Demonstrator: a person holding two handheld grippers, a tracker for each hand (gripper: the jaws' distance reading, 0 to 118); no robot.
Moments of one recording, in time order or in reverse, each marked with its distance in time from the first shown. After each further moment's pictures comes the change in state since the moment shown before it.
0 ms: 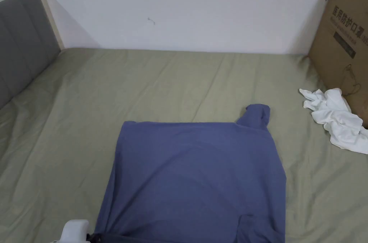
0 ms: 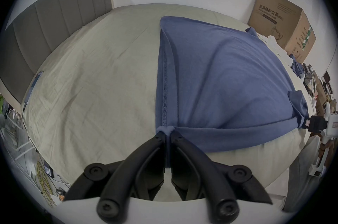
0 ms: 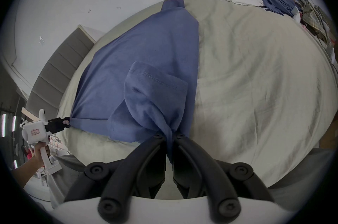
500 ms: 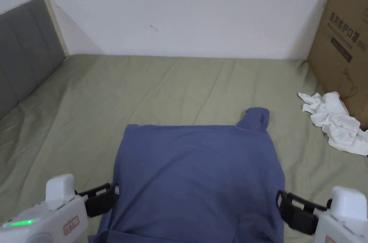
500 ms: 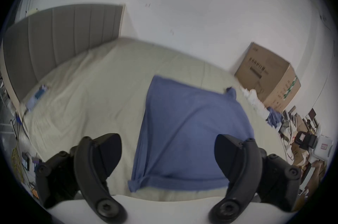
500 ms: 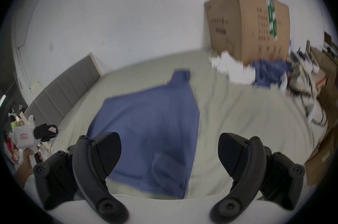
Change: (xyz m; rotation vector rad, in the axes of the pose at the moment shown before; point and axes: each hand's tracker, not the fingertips) left arm 0.017 0.086 0.111 0.356 -0.126 0.188; right arm -0.061 0.102 0.121 0.455 -0.063 0.151
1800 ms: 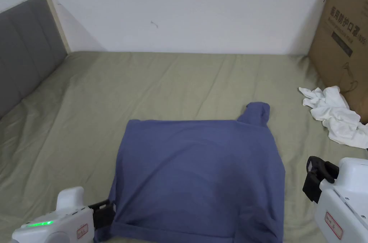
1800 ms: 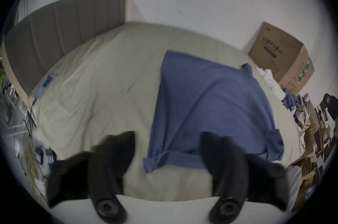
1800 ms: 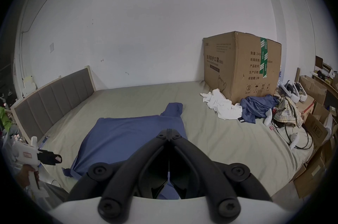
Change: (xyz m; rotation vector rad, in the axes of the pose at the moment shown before) left arm -0.024 -0.057 -0.026 -0.274 0.157 -0.019; right arm -0.024 0.018 0.021 0.148 -0.083 0.089
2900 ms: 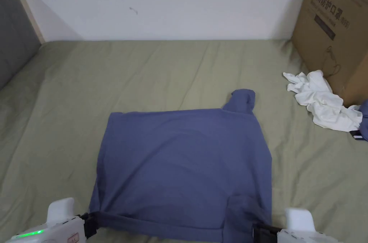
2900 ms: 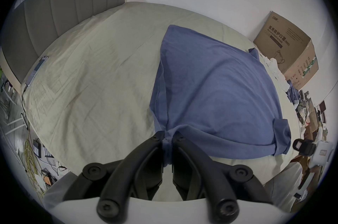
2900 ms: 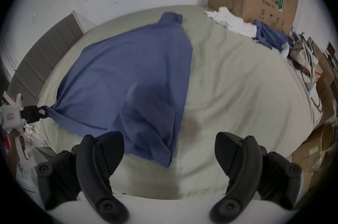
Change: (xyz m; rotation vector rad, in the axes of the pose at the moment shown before) left arm 0.004 -0.010 -0.032 -0.074 -0.032 -0.001; right arm 0.020 -0.148 -0.067 -0.600 0.002 -0.030
